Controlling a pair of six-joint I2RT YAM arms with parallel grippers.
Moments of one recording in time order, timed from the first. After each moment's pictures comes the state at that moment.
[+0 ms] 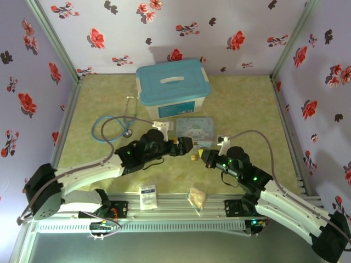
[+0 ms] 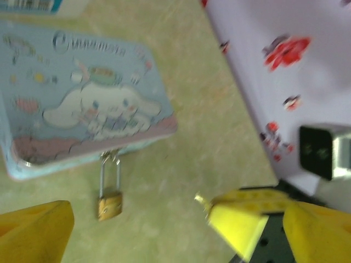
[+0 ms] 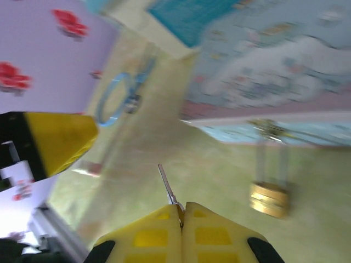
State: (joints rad) left arm -1.04 1.28 0.77 0.04 -0.04 -0.85; right arm 0.77 0.61 0.31 -0.15 -0.05 0.80
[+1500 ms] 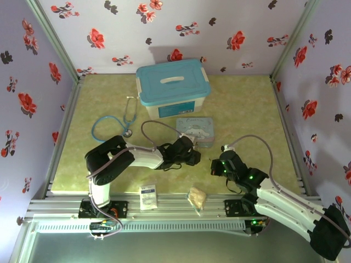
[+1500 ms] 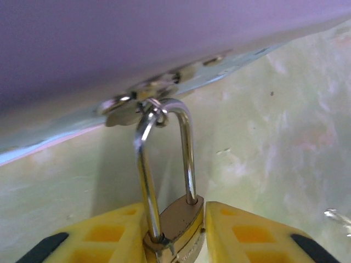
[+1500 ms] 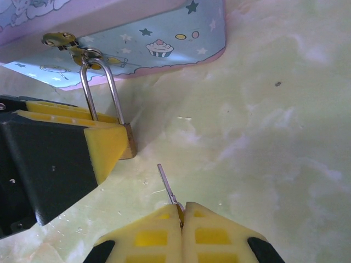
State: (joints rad) left arm -1.08 1.89 0.92 0.23 0.03 -0.74; right arm 0.76 0.69 0.26 -0.37 0.10 0.79
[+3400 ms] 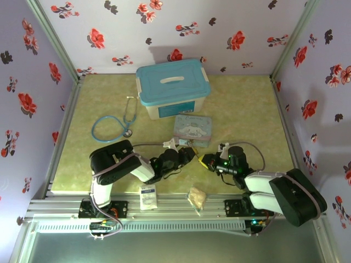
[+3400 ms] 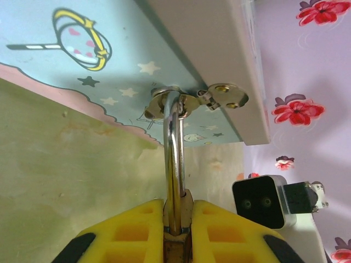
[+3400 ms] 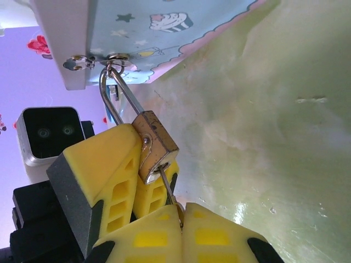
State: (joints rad) left arm -1.11 1.93 0.60 1.01 -0.17 -1.36; right arm 0.45 1.21 0.05 0.66 -0.59 1.25
